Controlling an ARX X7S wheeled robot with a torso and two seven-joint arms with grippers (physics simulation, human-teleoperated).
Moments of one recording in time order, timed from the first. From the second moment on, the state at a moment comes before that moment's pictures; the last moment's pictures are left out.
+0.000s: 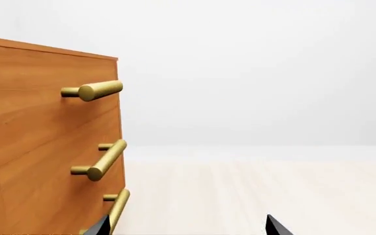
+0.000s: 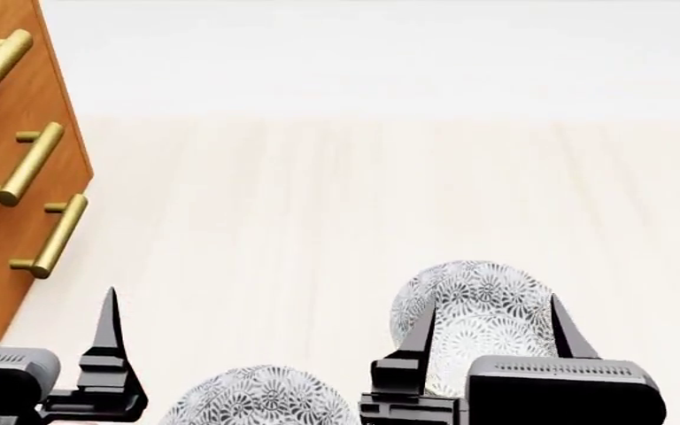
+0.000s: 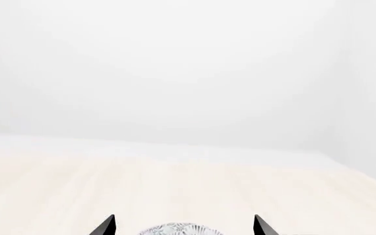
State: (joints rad) left arm -0.14 -0.18 0.12 0.49 -0.19 -0.47 -0.21; right arm 0.16 0.18 -0.15 -0.55 0.09 0.56 0.28
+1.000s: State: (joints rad) left arm -0.15 -0.20 0.13 0.50 -0.23 -0.47 -0.25; right arm 1.10 0.31 -0.06 -0.02 0.36 1.49 0.17
